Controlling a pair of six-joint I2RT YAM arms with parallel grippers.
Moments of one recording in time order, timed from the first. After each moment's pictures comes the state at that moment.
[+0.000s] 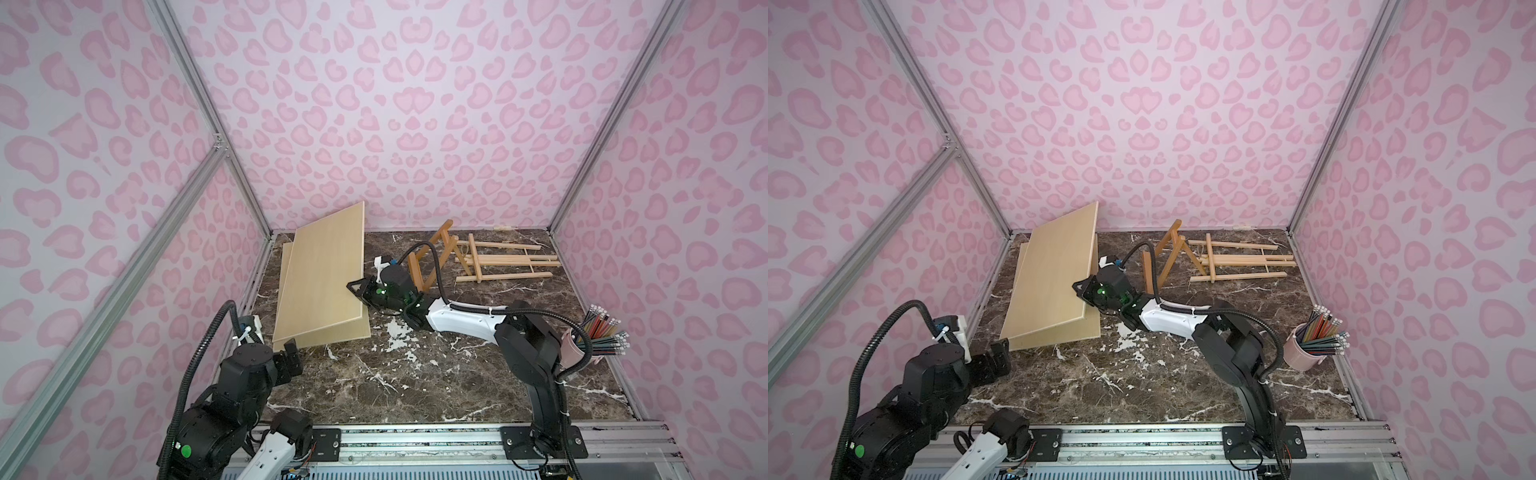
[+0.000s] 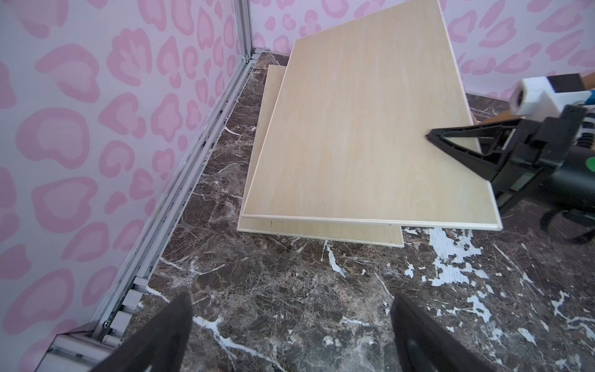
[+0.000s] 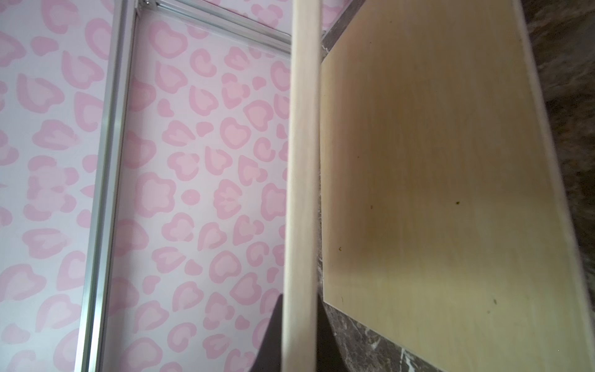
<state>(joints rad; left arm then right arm) -0.43 0.44 1.04 -1.28 -0.48 -0.45 0.90 2.07 1.44 0.33 -0.15 1.29</state>
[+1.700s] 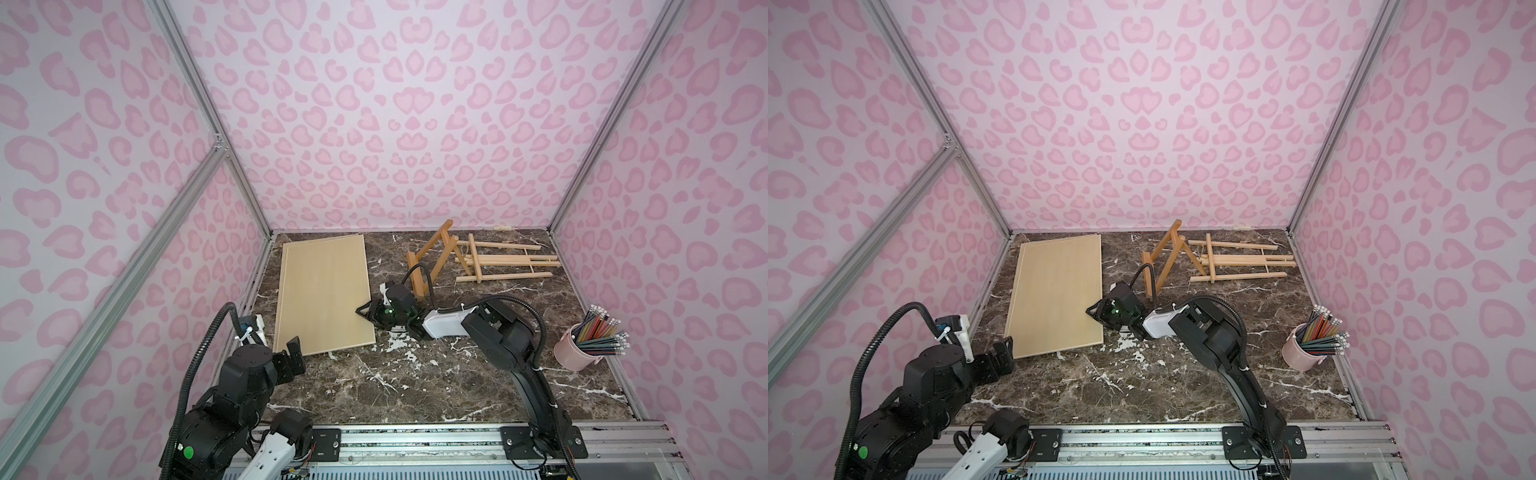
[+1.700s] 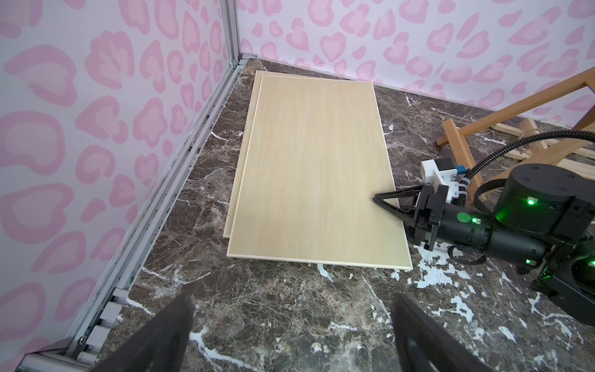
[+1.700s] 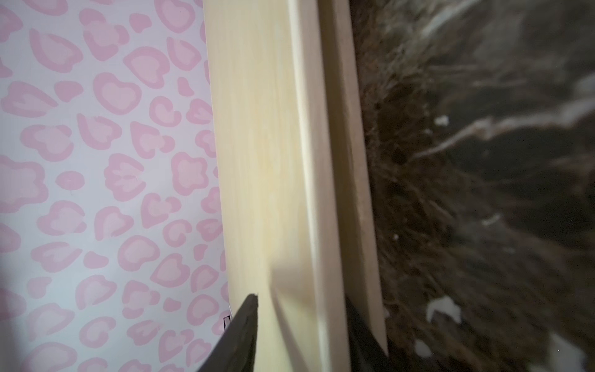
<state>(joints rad) -0.43 0.41 1.01 -1.24 -0.45 -0.44 0.84 2.26 1.33 0.42 -0.32 1.26</state>
